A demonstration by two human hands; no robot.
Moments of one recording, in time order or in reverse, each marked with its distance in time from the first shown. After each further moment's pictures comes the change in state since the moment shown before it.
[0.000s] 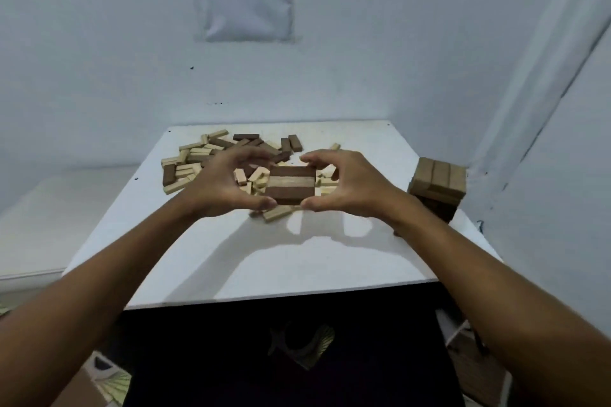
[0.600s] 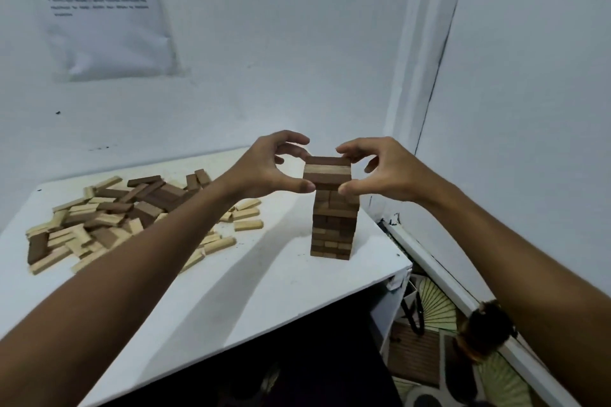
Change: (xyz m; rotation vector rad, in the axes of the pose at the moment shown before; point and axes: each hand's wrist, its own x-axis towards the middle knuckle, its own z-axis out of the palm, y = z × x) left_hand 0.130 0.103 0.114 -0.147 -0.267 0.229; right_hand -0.079 0.067 -0.142 -0.087 0.241 0.265
